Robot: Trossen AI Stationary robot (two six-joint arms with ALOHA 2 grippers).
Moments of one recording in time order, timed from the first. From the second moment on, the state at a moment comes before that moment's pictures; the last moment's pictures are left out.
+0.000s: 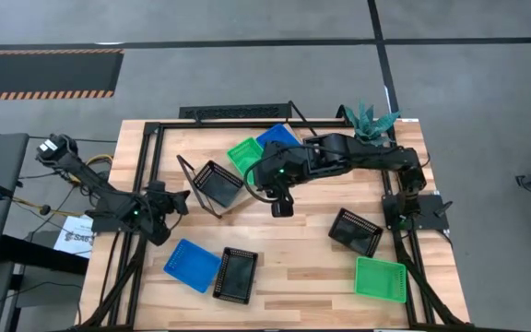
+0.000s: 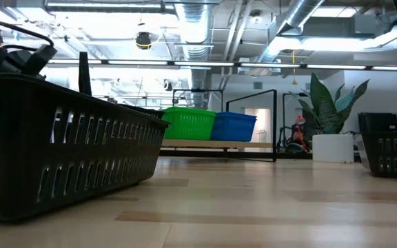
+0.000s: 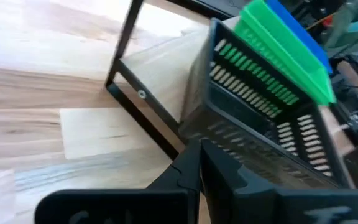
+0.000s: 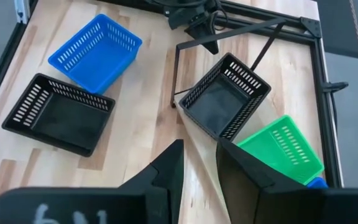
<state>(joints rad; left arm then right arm) -0.63 0.78 0.24 -0.73 -1.07 -1.95 0.08 1.94 2.32 -1.20 0.11 -0.11</state>
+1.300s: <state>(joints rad) -0.33 0.78 0.16 -0.35 -1.03 -1.71 0.05 1.94 2.32 -1.21 0.11 -0.19</state>
